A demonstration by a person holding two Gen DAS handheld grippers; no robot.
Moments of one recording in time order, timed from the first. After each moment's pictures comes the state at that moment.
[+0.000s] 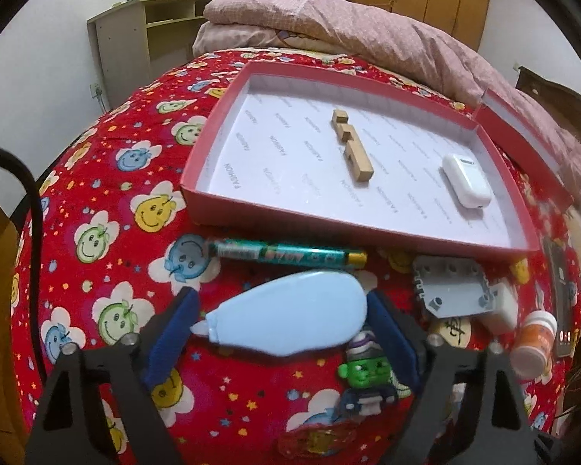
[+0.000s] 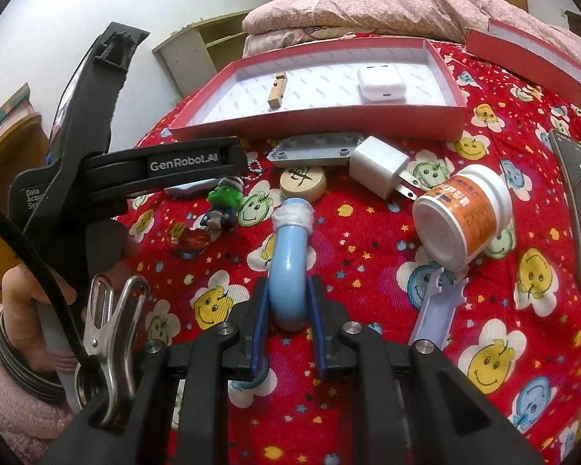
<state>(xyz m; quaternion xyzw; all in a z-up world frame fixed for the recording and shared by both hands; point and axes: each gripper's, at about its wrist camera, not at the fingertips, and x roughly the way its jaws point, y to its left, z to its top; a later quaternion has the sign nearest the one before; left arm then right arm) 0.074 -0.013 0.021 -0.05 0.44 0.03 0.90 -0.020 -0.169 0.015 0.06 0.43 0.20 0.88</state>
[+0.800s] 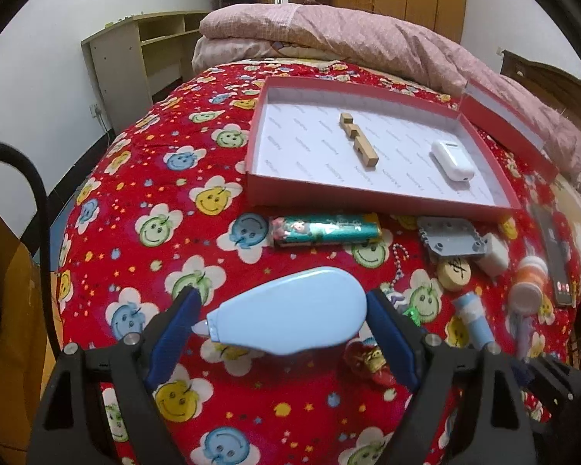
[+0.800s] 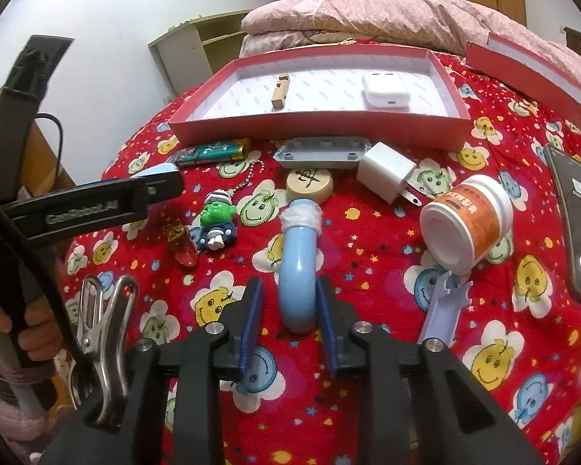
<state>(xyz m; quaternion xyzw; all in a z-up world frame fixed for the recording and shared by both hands) 0.024 0.013 0.041 -0.01 0.42 0.01 0.91 -0.022 -0.155 0.017 0.03 0.43 0.18 0.89</state>
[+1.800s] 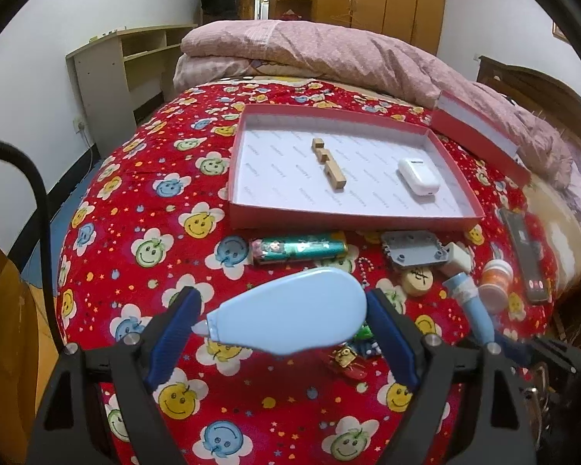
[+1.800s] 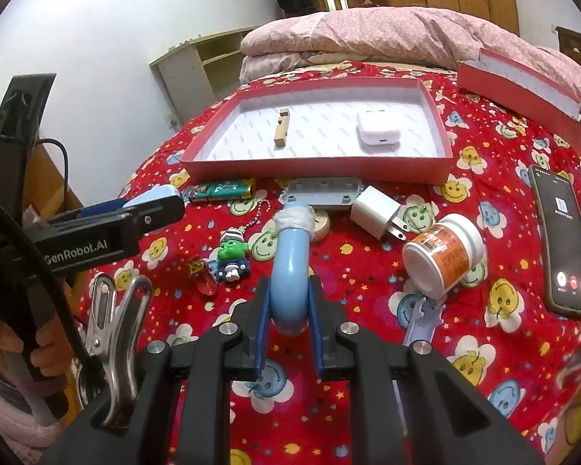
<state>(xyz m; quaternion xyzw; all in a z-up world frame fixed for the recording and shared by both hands) 0.015 0.007 0.066 -0.01 0.40 -0.03 0.91 -0.025 -0.166 0.049 0.05 0.40 0.18 0.90</state>
